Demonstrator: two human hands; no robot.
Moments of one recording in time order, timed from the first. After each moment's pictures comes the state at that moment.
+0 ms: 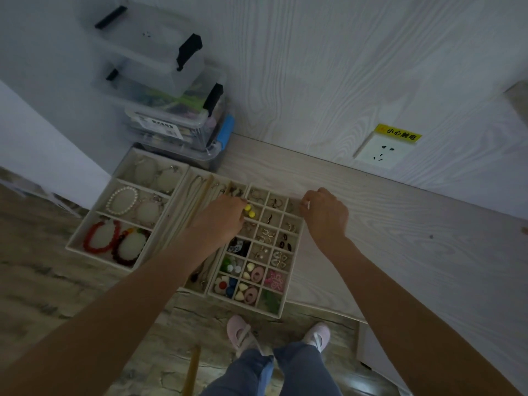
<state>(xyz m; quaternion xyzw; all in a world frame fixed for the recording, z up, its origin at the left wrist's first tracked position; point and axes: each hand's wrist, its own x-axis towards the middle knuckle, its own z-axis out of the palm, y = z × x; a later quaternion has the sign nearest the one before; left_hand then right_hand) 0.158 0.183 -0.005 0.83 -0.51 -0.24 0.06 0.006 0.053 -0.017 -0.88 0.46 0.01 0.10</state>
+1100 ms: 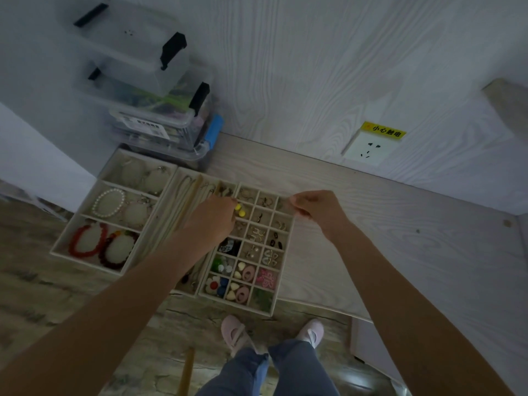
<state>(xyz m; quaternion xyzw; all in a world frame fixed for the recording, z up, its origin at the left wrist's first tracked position) 0.154 0.178 -0.008 0.84 -0.50 -0.23 0.03 -0.009 0.035 -0.008 -0.63 0.50 -0.09 0.59</state>
